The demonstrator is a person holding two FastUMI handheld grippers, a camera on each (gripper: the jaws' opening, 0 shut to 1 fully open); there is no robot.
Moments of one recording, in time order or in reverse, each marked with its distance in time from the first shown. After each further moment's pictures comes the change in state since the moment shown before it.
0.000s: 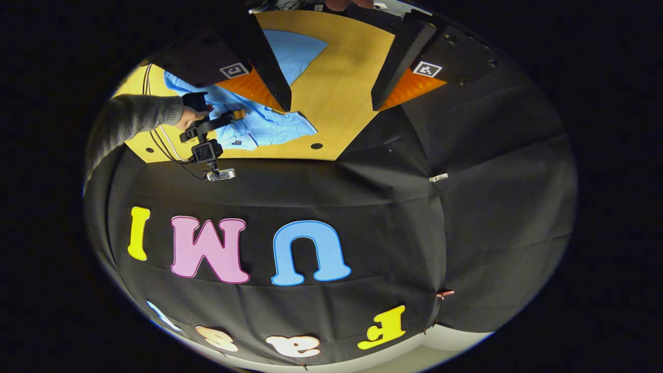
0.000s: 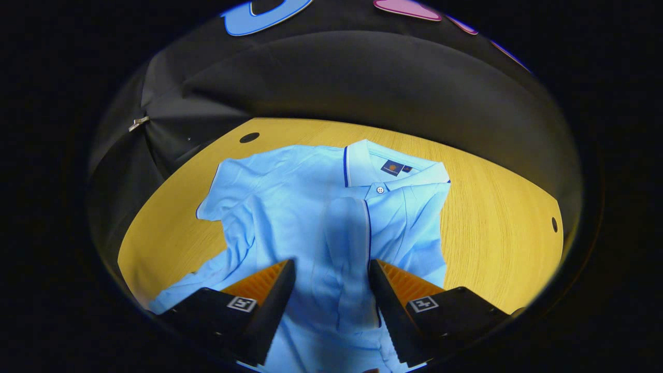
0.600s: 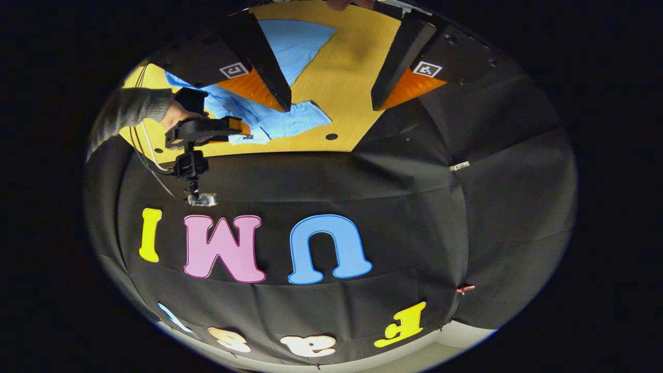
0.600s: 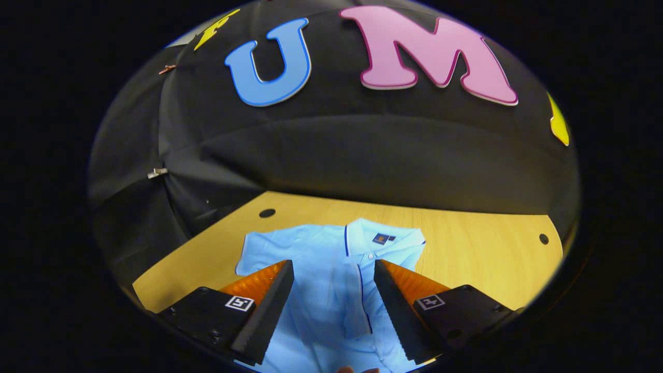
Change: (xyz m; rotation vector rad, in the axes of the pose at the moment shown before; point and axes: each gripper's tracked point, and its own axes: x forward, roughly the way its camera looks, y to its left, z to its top) left arm 0.045 -0.030 0.028 0.040 -0.034 -0.107; right arm -0.108 0.001 0.097 0.060 -0.437 0.026
